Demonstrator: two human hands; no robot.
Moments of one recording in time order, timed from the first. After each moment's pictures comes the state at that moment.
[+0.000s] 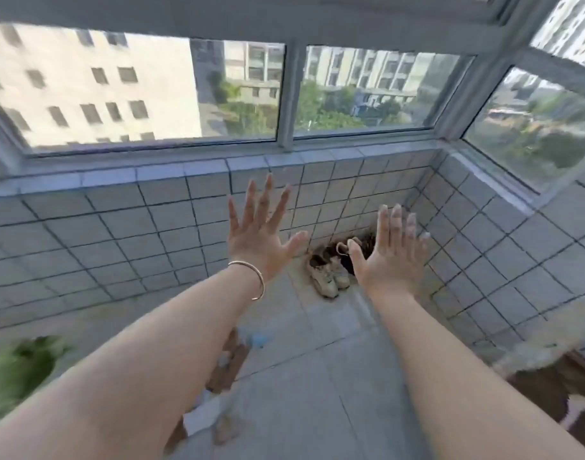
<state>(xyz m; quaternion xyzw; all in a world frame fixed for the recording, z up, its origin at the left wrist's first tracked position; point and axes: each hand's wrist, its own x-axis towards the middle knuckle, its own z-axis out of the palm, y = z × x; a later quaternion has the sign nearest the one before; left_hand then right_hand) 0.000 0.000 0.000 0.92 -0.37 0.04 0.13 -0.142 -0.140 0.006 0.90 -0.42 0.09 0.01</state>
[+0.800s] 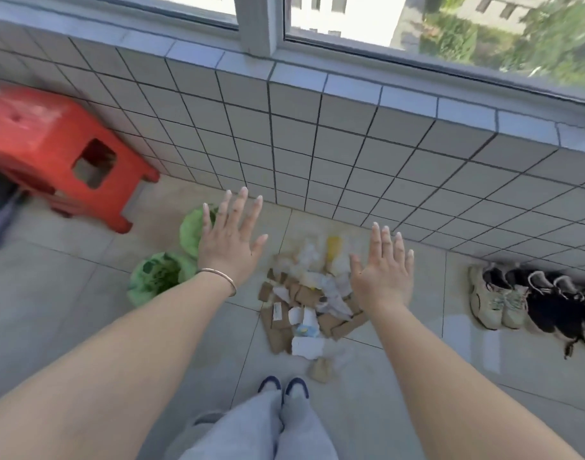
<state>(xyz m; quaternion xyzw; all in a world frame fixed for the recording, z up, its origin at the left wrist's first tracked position) 0.147 0.363 -0.158 1.00 -0.05 -0.06 0.00 0.106 0.127 -0.171 0.98 -0.14 -0.14 -0.08</state>
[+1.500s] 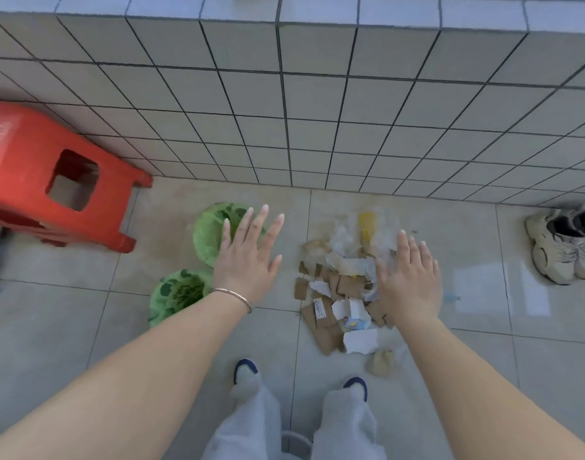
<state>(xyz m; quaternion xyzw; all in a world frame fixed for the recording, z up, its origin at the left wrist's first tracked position) 0.218 0.454 -0.284 0.98 -0.18 -0.13 -0.02 0.148 0.219 -0.307 0.95 -0.25 -0.16 -0.13</state>
